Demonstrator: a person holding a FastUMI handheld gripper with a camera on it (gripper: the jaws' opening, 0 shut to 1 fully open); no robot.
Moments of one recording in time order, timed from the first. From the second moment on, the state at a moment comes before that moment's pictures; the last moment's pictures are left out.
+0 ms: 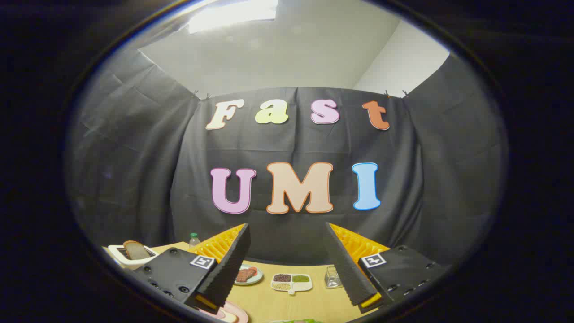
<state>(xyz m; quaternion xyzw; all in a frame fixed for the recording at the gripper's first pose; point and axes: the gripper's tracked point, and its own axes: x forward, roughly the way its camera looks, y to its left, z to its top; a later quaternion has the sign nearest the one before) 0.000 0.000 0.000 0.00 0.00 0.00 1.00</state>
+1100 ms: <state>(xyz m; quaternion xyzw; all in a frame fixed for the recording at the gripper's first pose) 0.006 -0.014 -0.010 0.00 0.01 0.01 1.00</state>
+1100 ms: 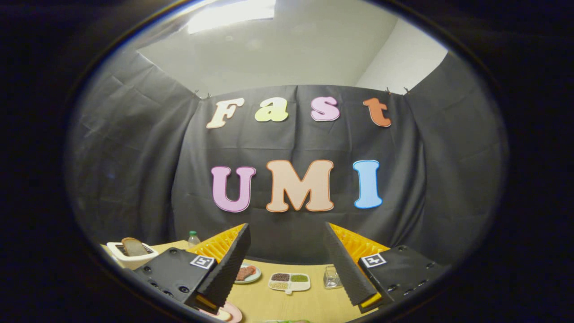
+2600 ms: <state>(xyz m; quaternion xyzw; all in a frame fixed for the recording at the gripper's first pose) -0.007 -0.004 -0.160 -0.10 0.24 0.27 0.93</state>
